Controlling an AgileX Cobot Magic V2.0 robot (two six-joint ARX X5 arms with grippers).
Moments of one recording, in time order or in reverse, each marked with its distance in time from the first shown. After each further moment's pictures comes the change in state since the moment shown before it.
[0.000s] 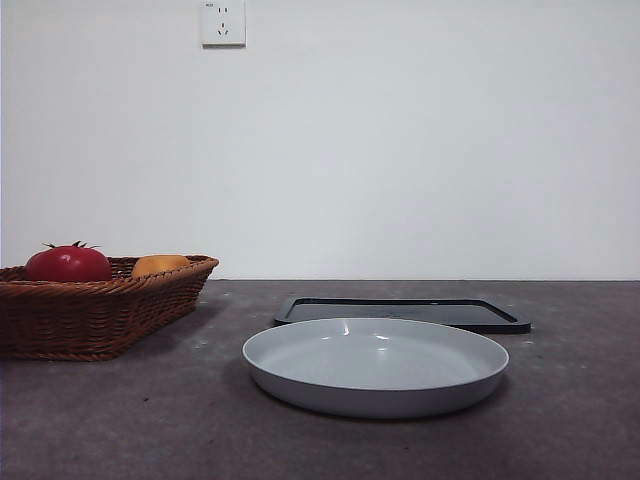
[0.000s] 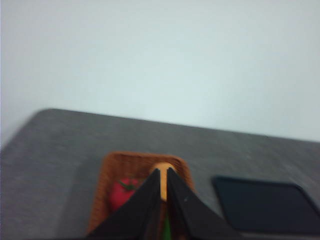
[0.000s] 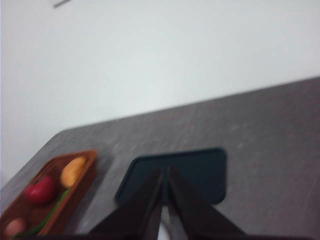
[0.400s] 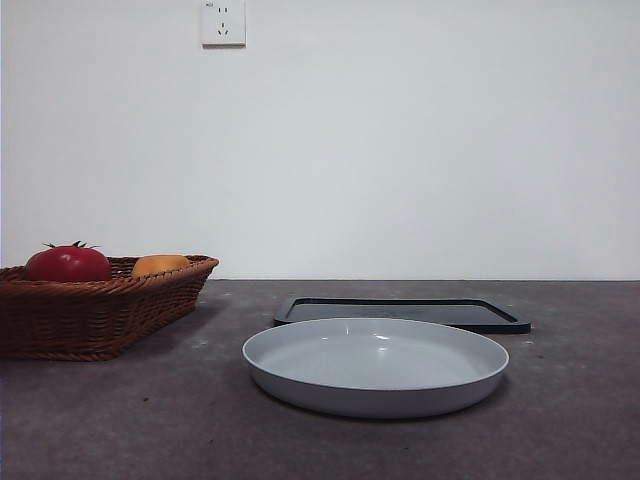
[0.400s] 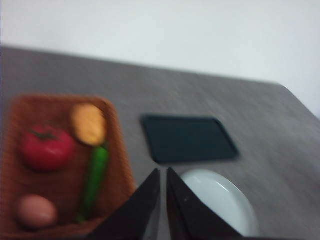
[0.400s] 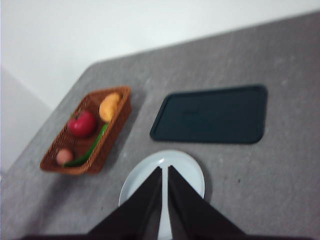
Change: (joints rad) left arm 0.000 0.206 0.168 -0.222 0.340 -0.019; right arm 0.012 0.237 0.241 -0.314 -0.192 -0.087
